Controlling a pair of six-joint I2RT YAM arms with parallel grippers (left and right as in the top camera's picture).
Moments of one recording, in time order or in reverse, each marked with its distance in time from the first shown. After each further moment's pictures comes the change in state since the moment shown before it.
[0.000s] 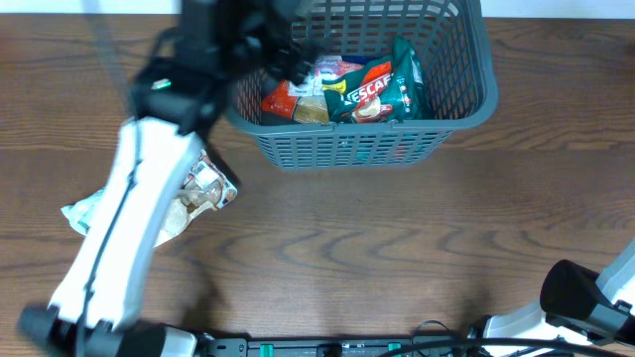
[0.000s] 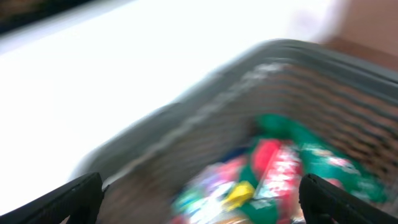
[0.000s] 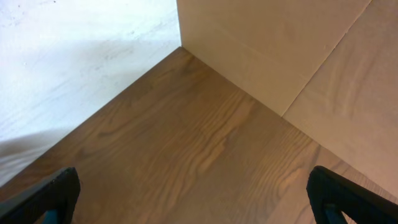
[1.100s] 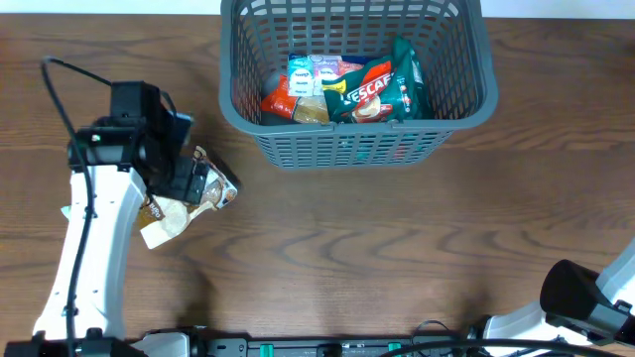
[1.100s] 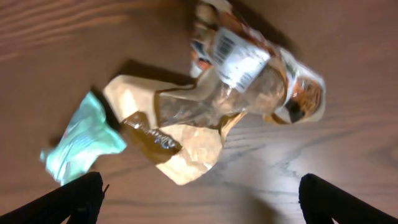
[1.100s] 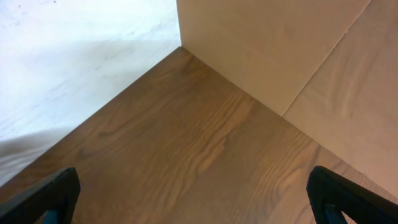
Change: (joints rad) left arm 0.297 -0.134 -0.531 -0.557 -0.336 0.082; right arm 0.000 0.000 0.000 0.000 0.000 0.000
